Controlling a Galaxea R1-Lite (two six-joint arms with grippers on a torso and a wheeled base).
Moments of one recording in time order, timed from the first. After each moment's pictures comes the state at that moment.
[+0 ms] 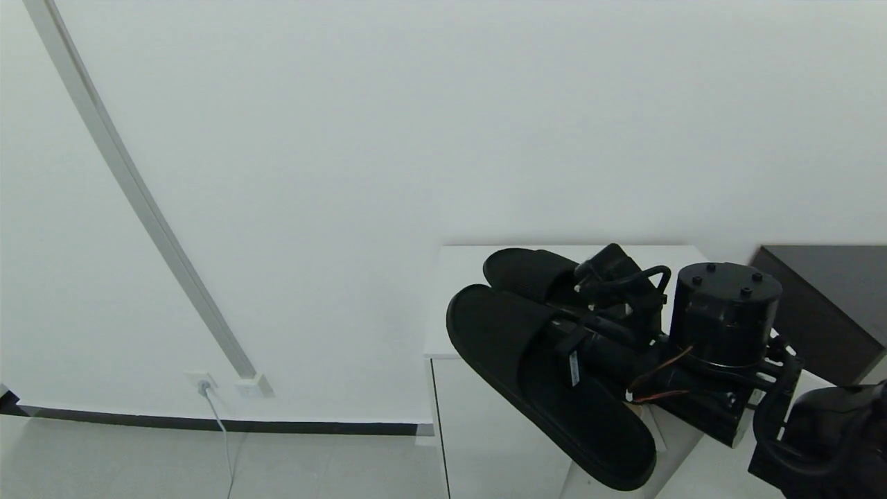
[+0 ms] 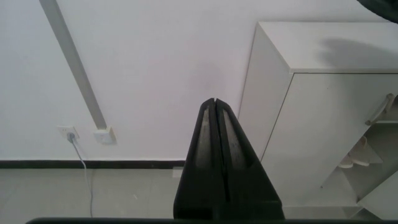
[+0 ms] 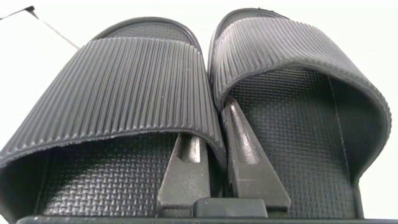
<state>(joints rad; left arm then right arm) 0.00 0.00 0.00 0.00 0.02 -0.01 0.74 1.77 -0.68 -1.00 -0.07 -0.15</state>
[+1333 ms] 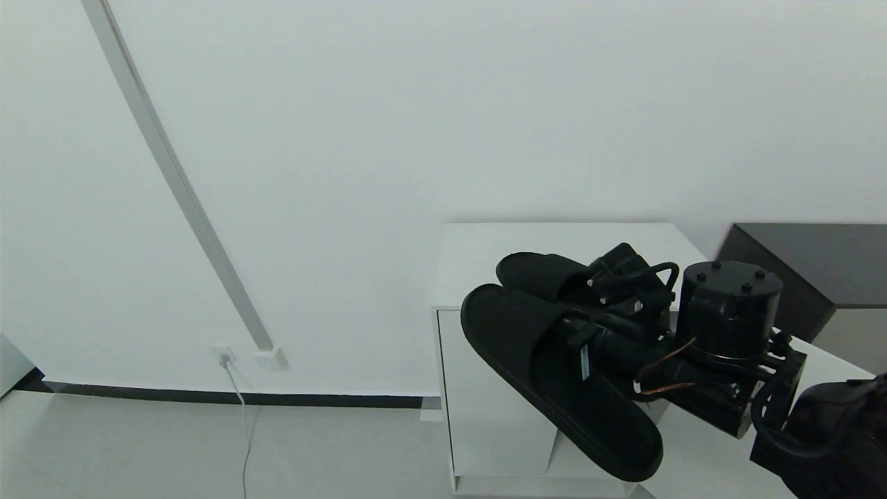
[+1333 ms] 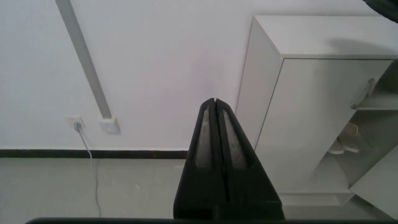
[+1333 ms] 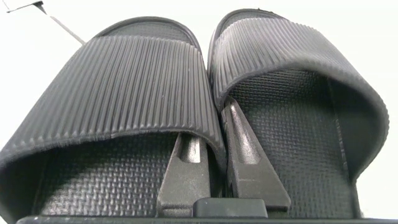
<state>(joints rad) 0.00 0.00 0.00 0.00 0.02 -0.01 0.69 1.78 -0.68 -0.99 -0.03 -0.11</state>
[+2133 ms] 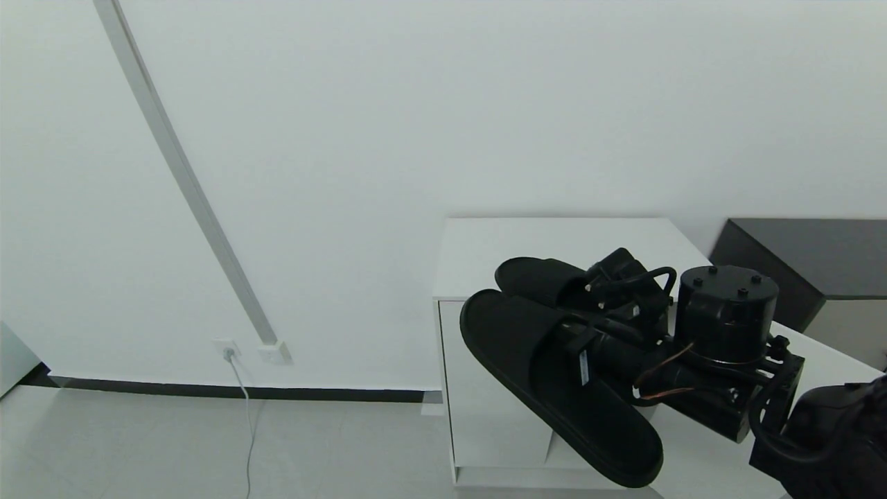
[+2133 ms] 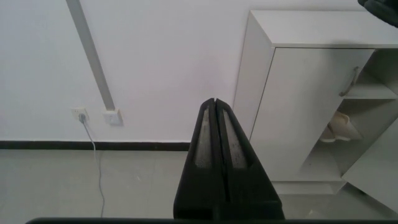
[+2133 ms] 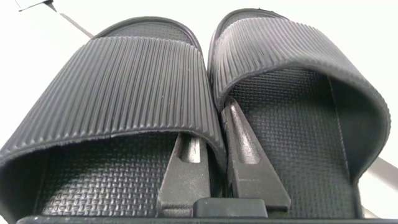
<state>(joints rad) 0.00 0.00 0.00 0.00 0.02 -0.01 0.69 1.79 -0.66 -0.99 -0.03 -0.11</state>
